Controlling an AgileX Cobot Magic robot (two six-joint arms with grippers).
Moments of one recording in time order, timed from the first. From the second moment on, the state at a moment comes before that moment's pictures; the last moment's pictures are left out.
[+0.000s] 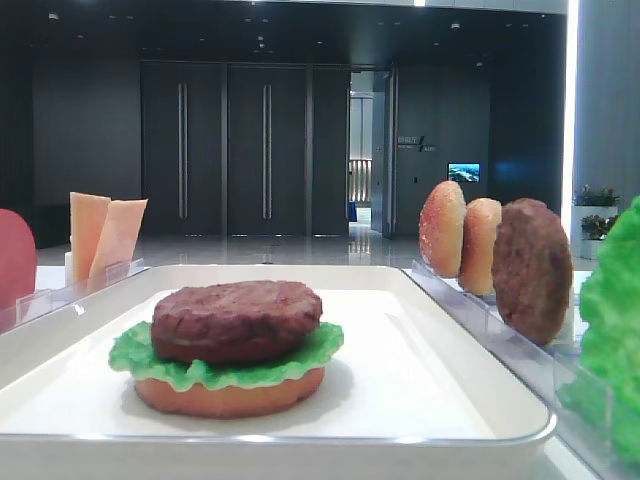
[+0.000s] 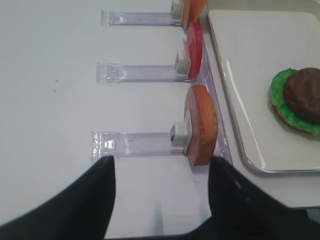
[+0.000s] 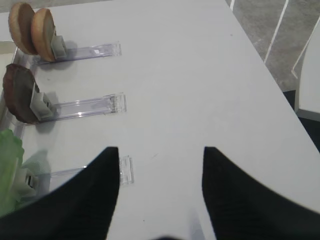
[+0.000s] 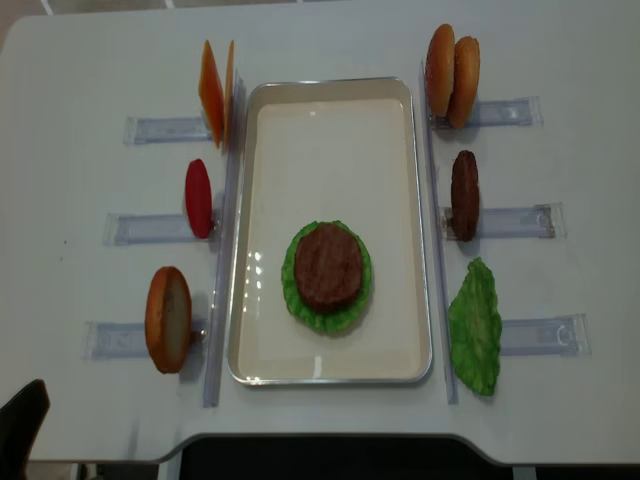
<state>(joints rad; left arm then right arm) 0.03 0.05 -0.48 -0.09 1.11 0.02 -0.07 -0.01 -0.52 0.00 1.13 0.03</state>
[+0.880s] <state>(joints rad) 0.03 0.48 -0.74 -0.09 1.16 0.01 -0.07 -0.01 -0.52 0.00 1.13 0.03</state>
